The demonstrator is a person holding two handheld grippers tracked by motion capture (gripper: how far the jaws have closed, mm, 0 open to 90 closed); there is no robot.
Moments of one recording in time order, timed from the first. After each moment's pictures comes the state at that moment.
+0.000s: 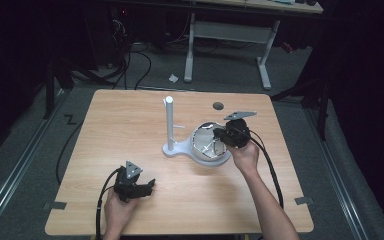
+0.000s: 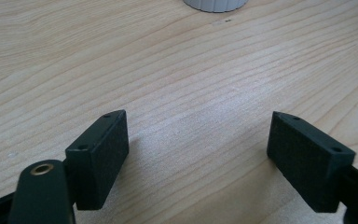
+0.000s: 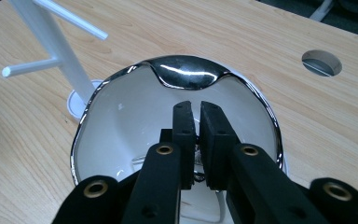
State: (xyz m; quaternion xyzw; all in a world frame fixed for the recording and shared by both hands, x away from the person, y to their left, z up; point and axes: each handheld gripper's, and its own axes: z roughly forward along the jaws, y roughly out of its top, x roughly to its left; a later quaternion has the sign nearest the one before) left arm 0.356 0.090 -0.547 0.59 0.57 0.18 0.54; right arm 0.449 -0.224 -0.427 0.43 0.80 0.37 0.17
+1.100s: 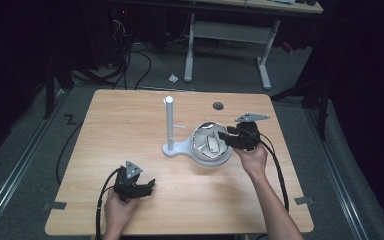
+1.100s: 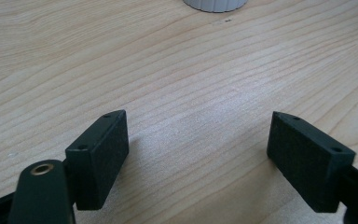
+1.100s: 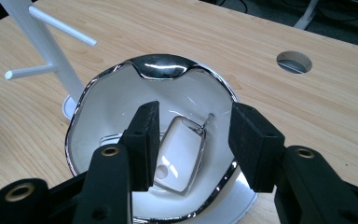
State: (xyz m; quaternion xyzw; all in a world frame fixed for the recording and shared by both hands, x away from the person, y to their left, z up) left arm 0.356 0.090 -0.547 0.59 0.57 0.18 0.54; right arm 0.434 -0.247 -0.422 0.45 0.78 0.39 0.19
